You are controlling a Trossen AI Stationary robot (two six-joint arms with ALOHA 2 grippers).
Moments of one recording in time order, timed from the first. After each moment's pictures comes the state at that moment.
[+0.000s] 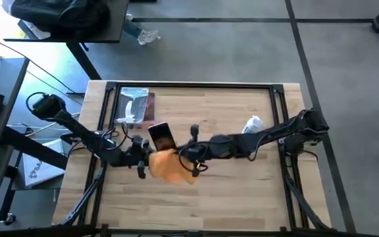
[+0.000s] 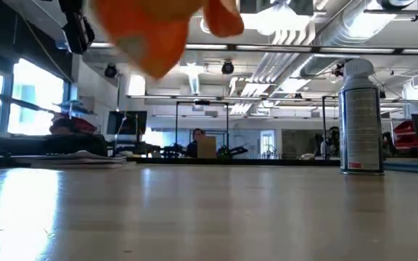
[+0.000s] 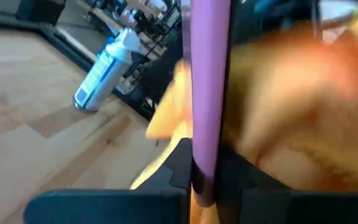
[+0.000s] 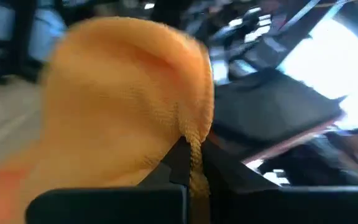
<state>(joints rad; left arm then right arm) -0.59 1.15 0.43 0.81 -0.68 -0.64 0.25 1.73 1.26 0.22 0.26 -0.46</state>
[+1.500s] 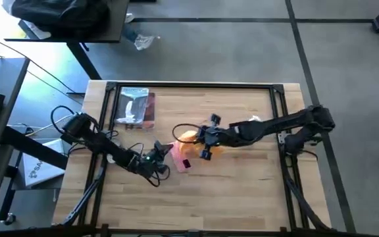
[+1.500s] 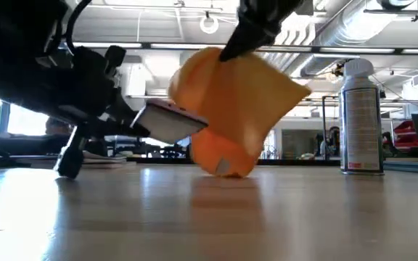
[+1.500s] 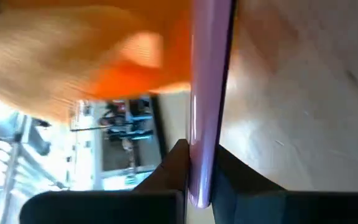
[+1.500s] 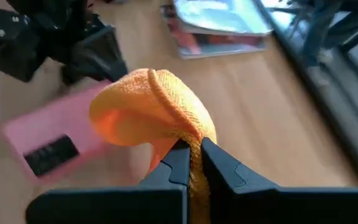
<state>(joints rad) -0.47 1.83 0.44 0.75 -1.08 1.03 0.15 1.69 1.26 -0.35 0.38 0.16</state>
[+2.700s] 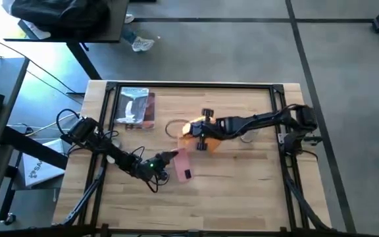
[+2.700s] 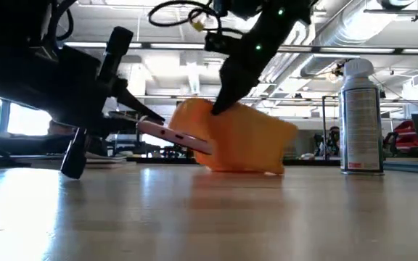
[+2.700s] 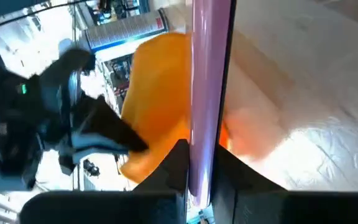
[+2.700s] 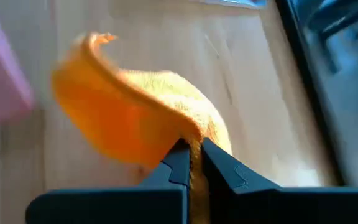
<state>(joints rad) -0.52 1.85 0.50 0.92 -1.02 1.44 -0.01 1.82 1.28 -0.36 0.34 -0.03</state>
